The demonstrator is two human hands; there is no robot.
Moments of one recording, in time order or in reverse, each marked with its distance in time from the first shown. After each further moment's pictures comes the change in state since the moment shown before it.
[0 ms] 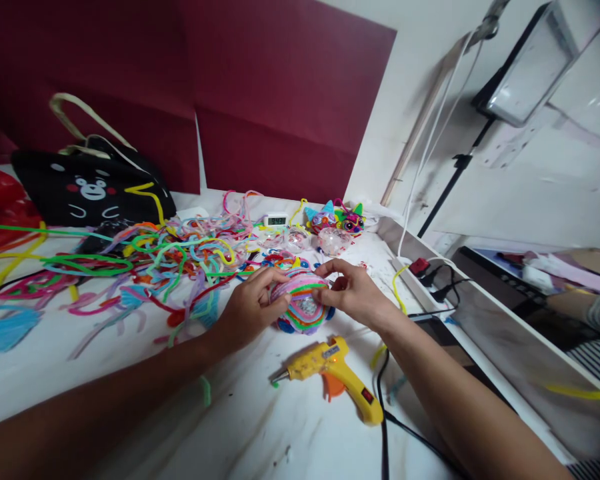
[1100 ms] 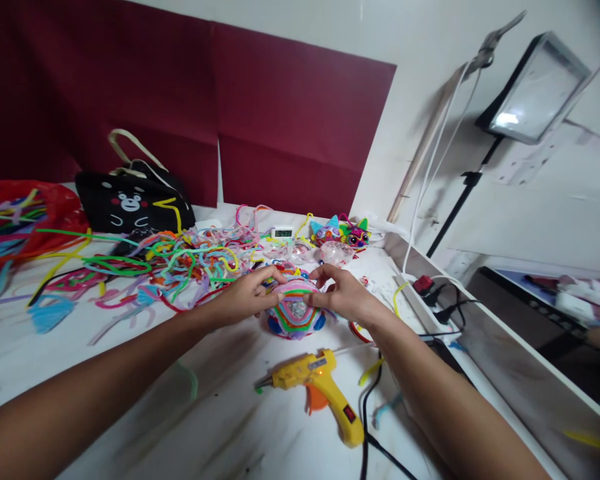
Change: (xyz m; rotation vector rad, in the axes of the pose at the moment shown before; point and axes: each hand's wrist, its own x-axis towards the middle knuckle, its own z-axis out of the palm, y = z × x) left_hand 0.028 0.001 -0.018 -0.014 -0.310 -0.152; right_hand 0.022 0.002 -0.012 0.009 -0.135 -0.024
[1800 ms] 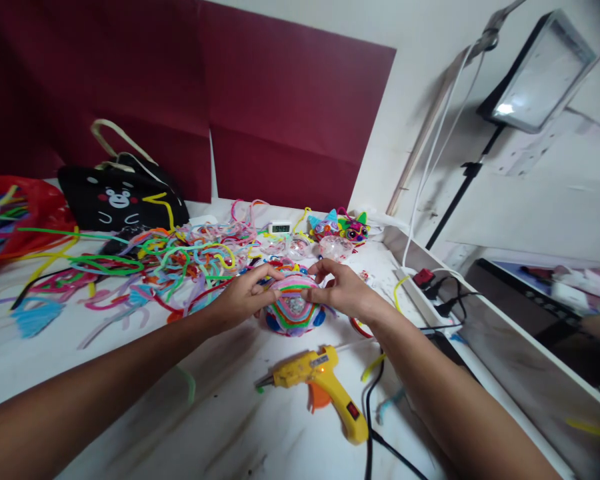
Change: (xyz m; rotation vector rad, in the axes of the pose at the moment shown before) left_hand -0.006 0.001 0.005 -0.080 0.027 -0.054; right_hand 0.001 0.003 0.001 0.003 -0.010 -0.014
